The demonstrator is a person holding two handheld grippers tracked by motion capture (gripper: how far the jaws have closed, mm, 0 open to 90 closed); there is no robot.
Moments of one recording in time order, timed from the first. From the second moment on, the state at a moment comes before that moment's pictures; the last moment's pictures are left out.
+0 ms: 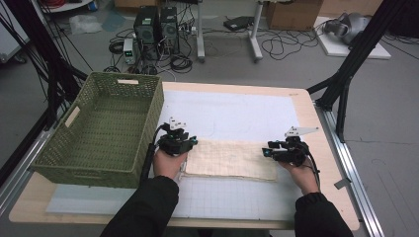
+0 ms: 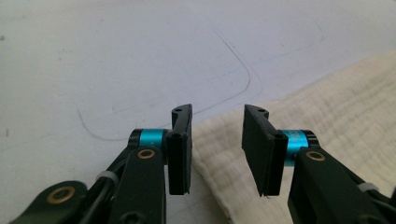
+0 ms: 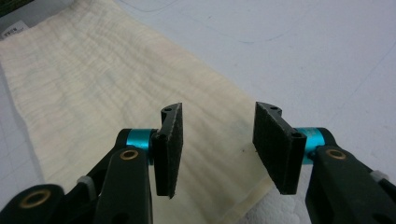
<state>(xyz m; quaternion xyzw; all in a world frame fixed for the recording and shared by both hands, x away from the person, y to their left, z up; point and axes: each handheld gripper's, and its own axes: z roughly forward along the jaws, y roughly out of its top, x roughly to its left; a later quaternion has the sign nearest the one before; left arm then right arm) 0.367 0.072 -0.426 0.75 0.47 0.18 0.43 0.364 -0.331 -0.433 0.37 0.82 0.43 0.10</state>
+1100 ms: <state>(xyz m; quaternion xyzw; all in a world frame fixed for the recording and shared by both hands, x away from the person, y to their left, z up) 0.396 0.069 -0.442 0.78 0.48 0.14 0.38 0.402 -0.337 -0.441 0.39 0.84 0.37 0.08</state>
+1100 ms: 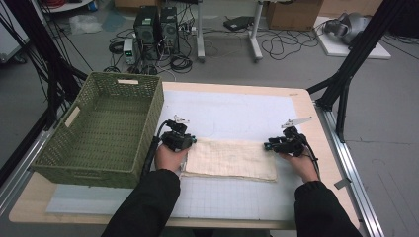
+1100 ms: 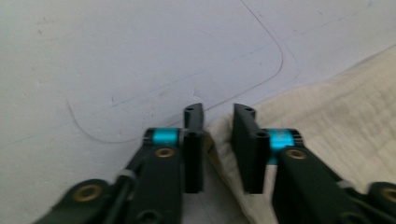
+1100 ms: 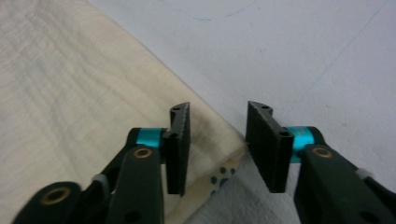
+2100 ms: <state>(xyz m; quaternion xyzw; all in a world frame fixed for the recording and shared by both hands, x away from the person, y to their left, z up) 0.352 0.084 -0.419 0.73 0.43 0.20 0.49 0.368 -0.349 -0.413 0.34 0.82 0.45 0.09</state>
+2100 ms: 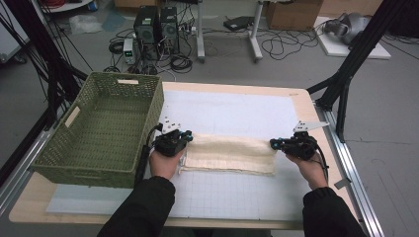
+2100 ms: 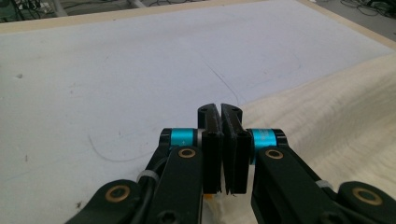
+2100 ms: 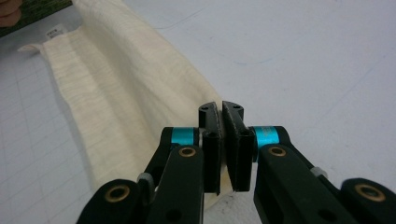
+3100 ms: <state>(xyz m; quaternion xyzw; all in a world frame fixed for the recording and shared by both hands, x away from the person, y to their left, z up) 0.312 0.092 -0.446 0.78 0.43 0.13 0.44 0.334 -0.345 -0.407 0.31 0.83 0.45 0.08</state>
